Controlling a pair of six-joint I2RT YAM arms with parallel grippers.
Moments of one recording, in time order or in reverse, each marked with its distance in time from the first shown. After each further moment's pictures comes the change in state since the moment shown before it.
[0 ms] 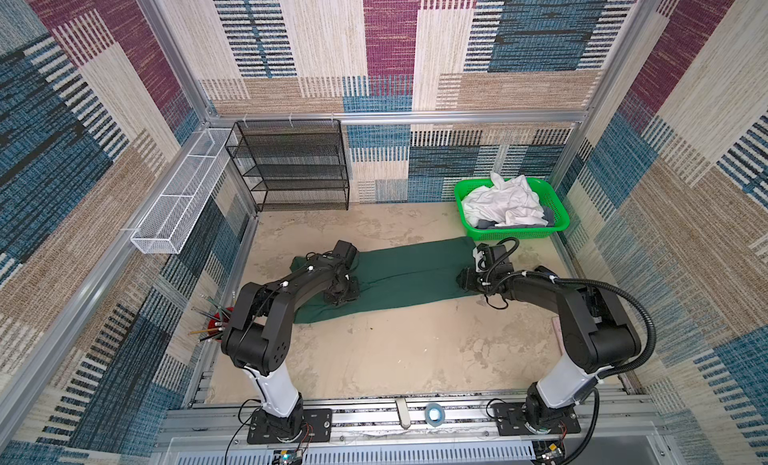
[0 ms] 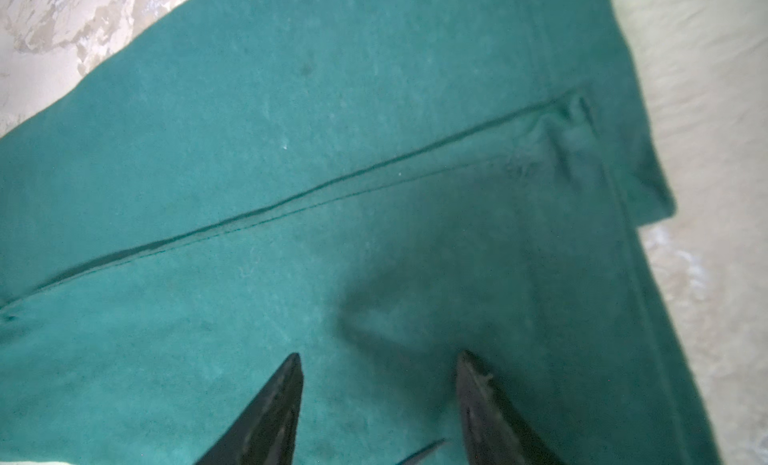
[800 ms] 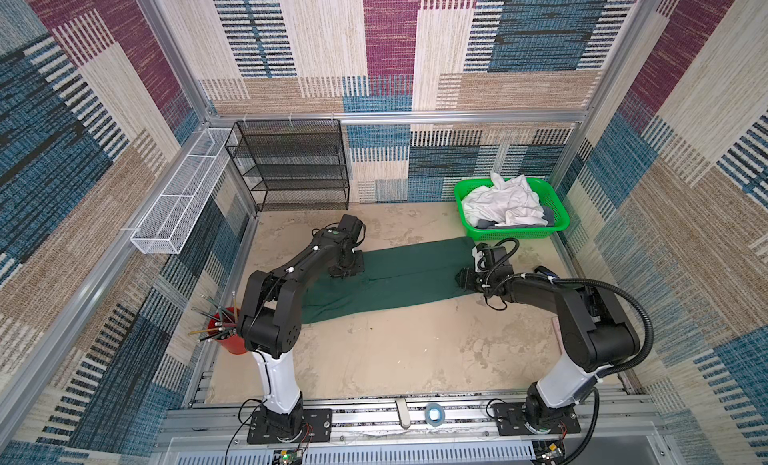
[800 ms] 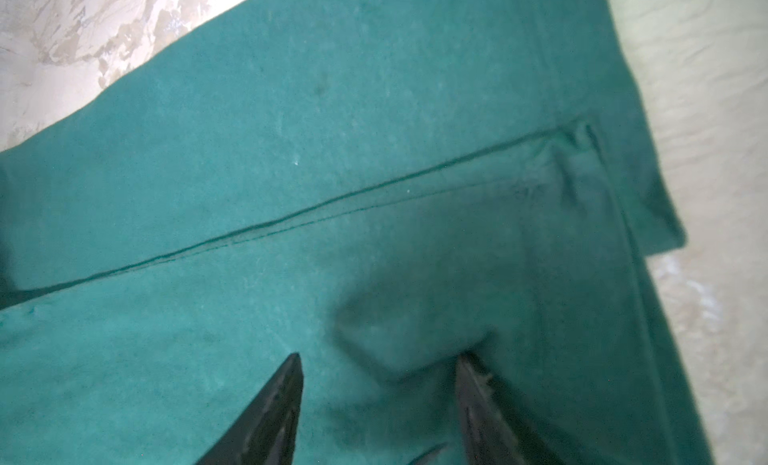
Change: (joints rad) left arm 0.001 0.163 0.380 -0.115 -0.095 0.078; right arm 0.000 0.005 -0.035 0.081 0.001 -0.011
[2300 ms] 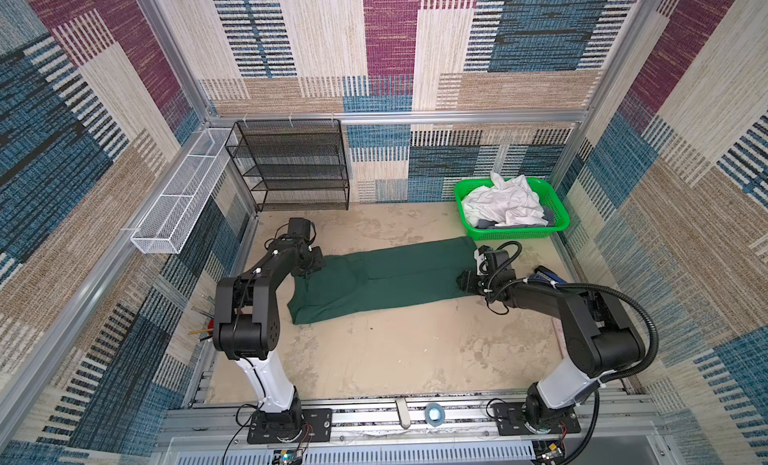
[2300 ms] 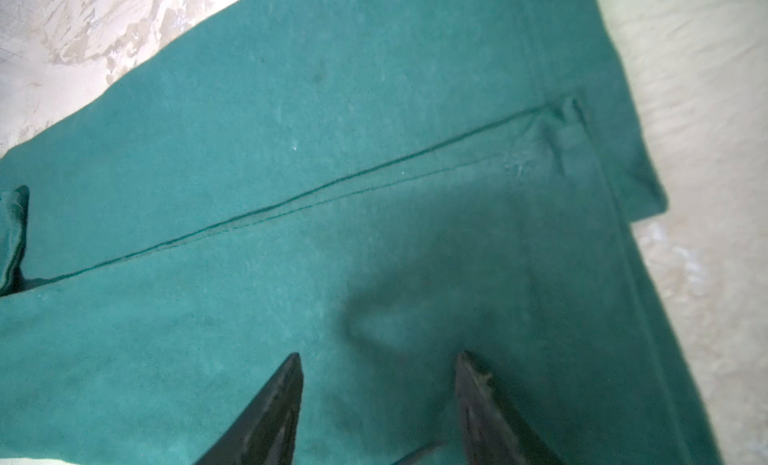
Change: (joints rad) left arm 0.333 -0.068 -0.196 0.282 0.070 0.088; right arm 0.000 -0.036 -0.057 0.029 0.001 0.011
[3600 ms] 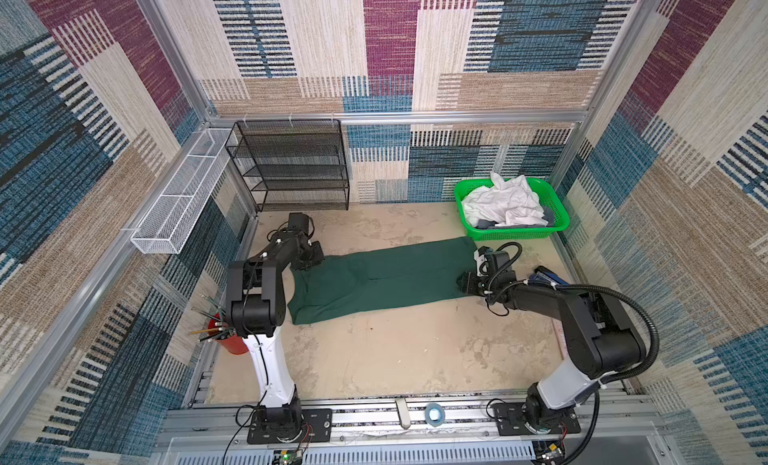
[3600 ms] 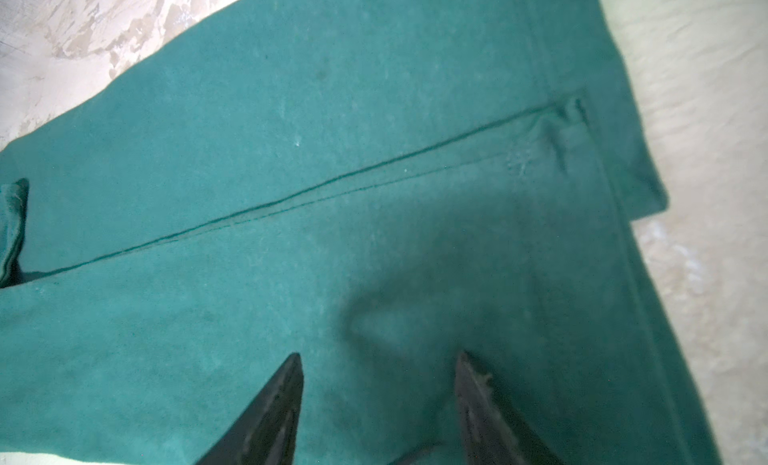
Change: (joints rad) left arm 0.035 0.180 0.155 -0.019 0.060 0.015; right arm 0.000 -0.002 -0.014 0.021 0.000 -0.013
